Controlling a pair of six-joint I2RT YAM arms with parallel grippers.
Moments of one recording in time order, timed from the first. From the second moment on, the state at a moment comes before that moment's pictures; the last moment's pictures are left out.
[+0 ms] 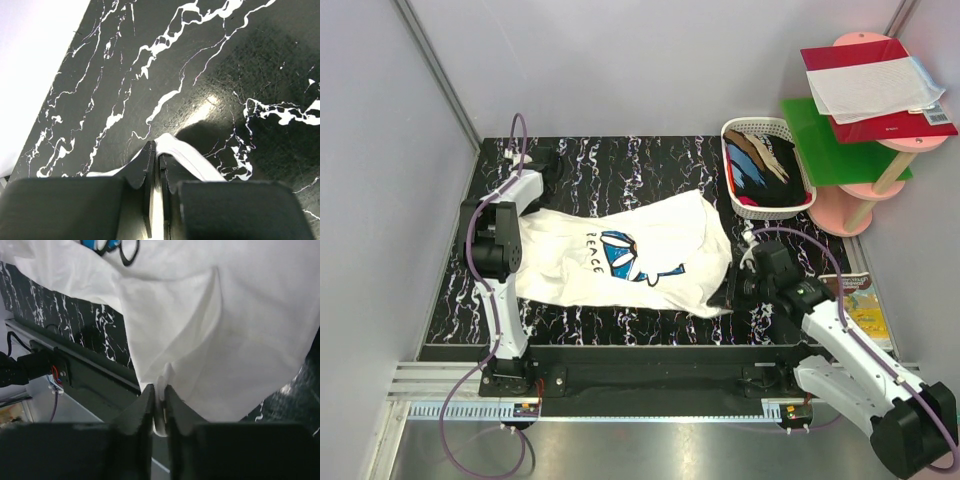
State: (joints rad) left arm -0.08 2.10 1.59 -0.73 -0.79 -0.50; right arm 0.44 0.85 0.57 -0.52 -0.38 0.63
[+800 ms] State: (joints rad) left arm -0.08 2.10 1.54 -0.68 -0.76 -0.47; right arm 0.55 1.53 0.79 -0.22 0.01 0.60
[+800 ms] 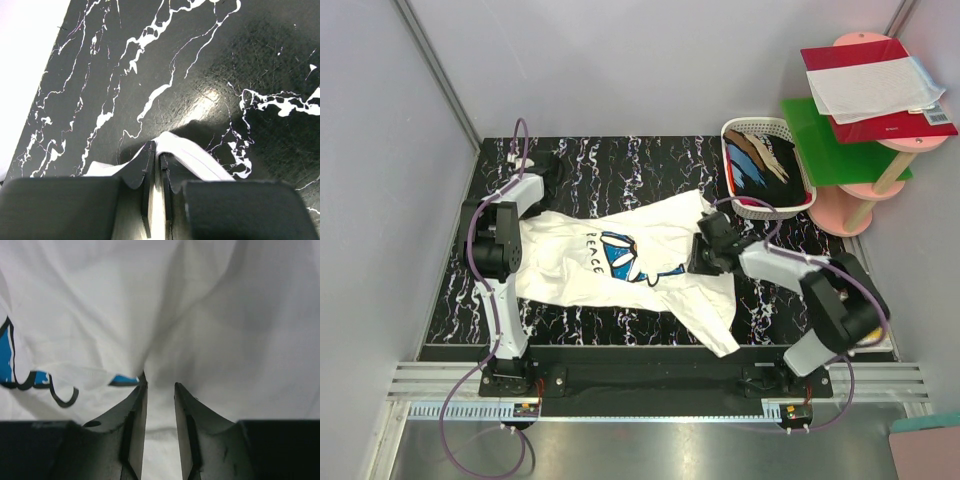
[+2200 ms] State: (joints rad) left arm -0.12 2.03 1.45 -0.57 -0.75 -0.40; right arm 0.55 1.81 1.22 -0.12 0.07 0.49
